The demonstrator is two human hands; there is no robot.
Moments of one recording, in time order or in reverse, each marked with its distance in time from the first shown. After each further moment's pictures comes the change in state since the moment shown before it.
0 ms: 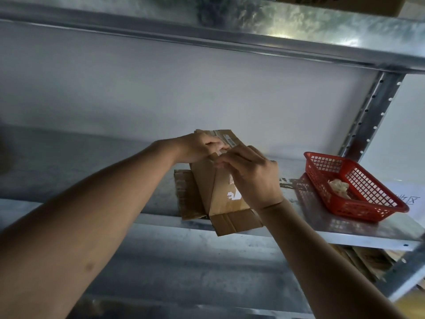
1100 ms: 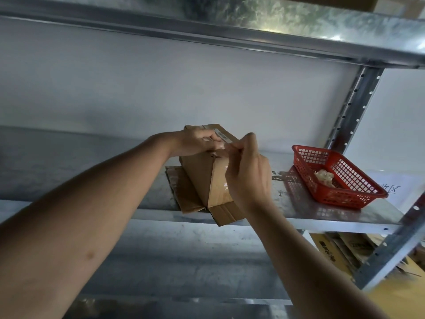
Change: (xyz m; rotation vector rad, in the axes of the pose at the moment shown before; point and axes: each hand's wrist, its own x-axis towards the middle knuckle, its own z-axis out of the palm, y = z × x) left_hand -0.004 0.017 0.004 -0.089 -0.028 -0.017; right_hand -0.008 -0.027 -0.016 0.129 -0.078 0.545
